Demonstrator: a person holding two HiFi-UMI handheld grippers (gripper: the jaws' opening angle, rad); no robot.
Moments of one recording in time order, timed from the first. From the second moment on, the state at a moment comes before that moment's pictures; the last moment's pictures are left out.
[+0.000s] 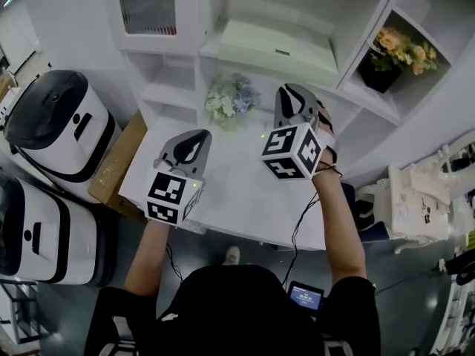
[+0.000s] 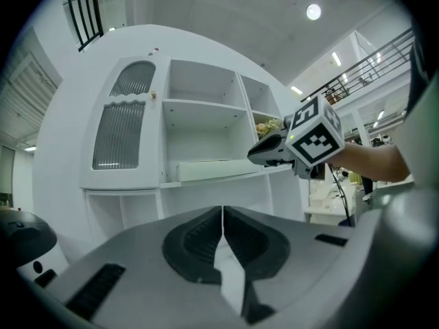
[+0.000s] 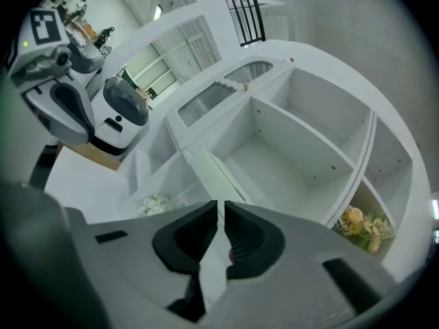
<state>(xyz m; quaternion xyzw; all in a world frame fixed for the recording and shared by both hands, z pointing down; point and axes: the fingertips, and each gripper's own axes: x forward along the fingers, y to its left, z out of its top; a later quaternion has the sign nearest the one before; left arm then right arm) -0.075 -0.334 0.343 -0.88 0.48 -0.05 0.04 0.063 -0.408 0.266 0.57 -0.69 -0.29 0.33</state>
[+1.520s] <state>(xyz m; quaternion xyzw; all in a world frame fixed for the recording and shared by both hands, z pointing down) -0.086 -0.222 0.356 -0.88 0.46 -0.05 0.04 0.043 -0.243 0.344 0.58 -0.80 -0.10 0.13</state>
